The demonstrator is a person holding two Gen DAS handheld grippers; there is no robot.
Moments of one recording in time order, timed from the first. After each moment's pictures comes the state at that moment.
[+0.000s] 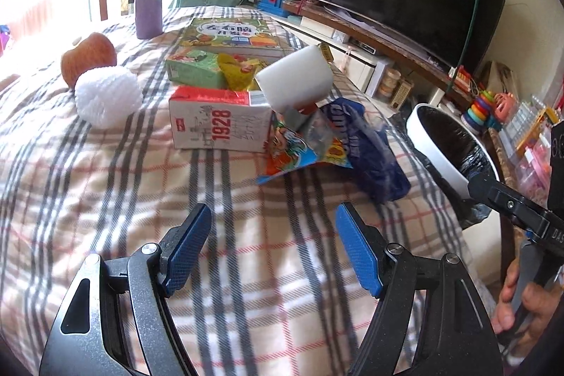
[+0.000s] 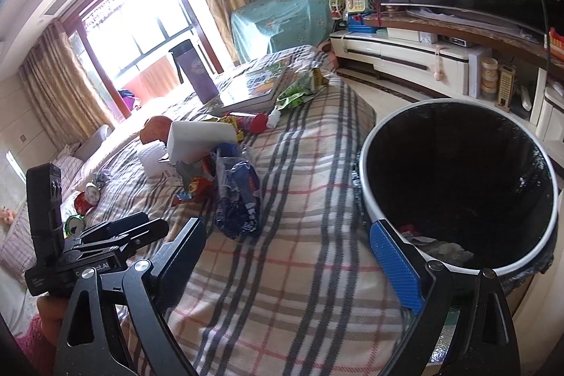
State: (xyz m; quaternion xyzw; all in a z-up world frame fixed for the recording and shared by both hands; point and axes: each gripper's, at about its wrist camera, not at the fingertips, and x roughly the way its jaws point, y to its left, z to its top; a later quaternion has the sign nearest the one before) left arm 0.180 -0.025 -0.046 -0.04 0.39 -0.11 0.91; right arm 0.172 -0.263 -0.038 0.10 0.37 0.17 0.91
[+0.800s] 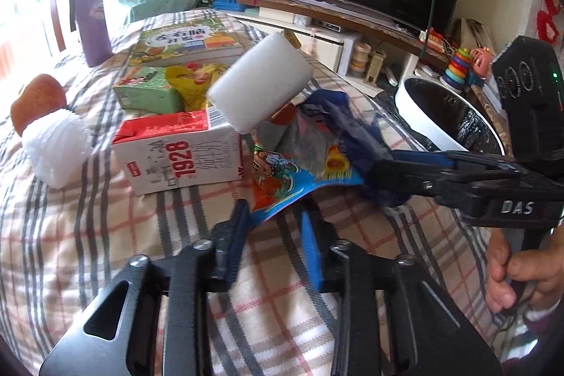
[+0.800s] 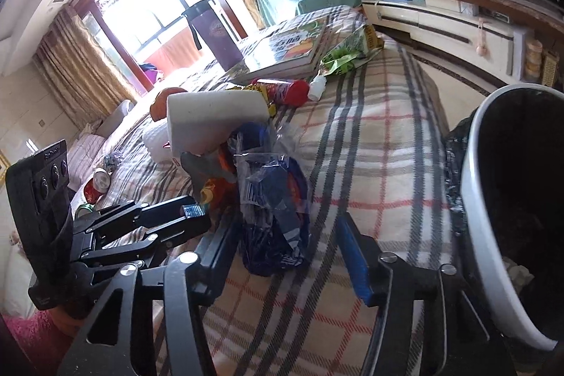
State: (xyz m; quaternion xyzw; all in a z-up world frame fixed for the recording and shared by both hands) left arm 0.218 -0.045 -0.055 0.03 0.40 -0.19 0.90; right arm 0.232 -0.216 -0.073 0.11 0.43 0.24 0.86
